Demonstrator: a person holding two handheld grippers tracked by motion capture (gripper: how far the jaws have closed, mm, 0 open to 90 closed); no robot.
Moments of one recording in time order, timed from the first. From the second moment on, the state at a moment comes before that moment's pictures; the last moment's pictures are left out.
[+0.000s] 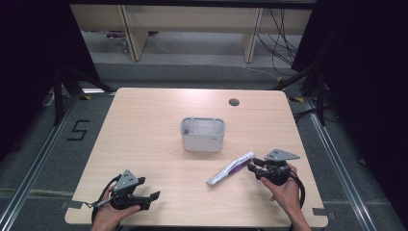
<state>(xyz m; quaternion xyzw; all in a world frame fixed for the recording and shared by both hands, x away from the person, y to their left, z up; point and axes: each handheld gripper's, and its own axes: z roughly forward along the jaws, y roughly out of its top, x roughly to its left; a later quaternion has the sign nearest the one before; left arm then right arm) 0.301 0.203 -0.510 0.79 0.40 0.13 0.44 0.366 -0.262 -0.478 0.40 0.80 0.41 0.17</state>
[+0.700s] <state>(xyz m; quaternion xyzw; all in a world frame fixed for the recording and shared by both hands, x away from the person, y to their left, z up) 0.302 0.199 -0.512 0.79 0.41 0.12 0.44 0.391 -0.257 -0.476 0.39 0.80 0.41 0.19</state>
